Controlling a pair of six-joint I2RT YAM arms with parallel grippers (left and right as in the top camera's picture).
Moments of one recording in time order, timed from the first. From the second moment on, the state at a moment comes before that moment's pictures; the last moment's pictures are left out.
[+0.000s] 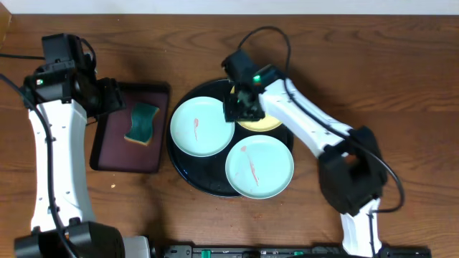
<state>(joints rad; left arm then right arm) 0.22 1.55 1.53 -1.17 -0.06 -0.15 0.63 2.14 1.73 -0.92 -0.16 0.57</state>
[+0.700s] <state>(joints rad) 0.22 1.73 1.53 -1.17 -0.06 -0.15 0.66 2.27 1.74 -0.86 -0.14 0.66</state>
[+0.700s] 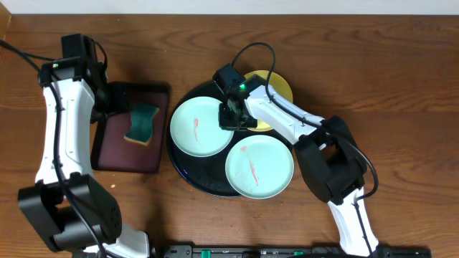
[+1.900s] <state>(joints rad) 0.20 2.11 1.52 -1.04 0.13 0.23 0.66 2.27 1.74 -0.86 -0.14 0.66</state>
